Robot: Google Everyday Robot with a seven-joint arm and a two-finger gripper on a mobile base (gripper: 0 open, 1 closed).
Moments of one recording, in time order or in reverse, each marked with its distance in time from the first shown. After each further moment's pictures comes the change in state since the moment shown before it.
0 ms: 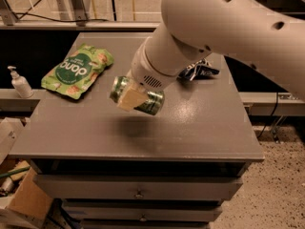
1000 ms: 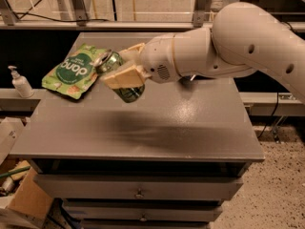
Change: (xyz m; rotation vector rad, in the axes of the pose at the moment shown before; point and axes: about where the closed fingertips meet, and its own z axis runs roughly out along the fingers) arm -0.048 -0.026 -0.022 -0.071 -0.604 0.137
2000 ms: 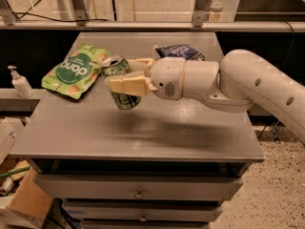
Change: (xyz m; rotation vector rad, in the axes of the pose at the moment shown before) arm 0.016 -0.003 -0.002 -0.002 -0.289 0.178
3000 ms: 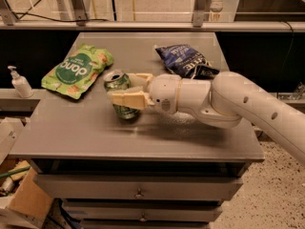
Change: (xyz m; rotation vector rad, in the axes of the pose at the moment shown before) arm 0.049 -0.013 0.009 0.022 -0.018 -0.012
